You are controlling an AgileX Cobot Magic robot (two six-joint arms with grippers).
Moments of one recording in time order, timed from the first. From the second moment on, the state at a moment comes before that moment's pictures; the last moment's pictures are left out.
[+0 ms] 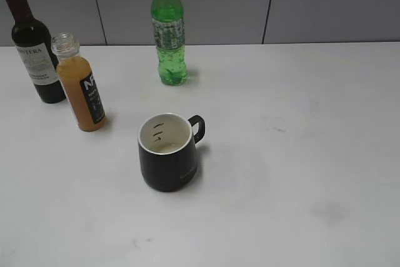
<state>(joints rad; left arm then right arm) 0.01 -0.01 -0.49 0.00 1.08 0.09 0.27 0.69 -0.51 0.17 0.75 -0.10</state>
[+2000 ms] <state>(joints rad) 0.01 -0.01 -0.49 0.00 1.08 0.09 -0.05 0.00 -0.41 0.09 0.94 -0.08</state>
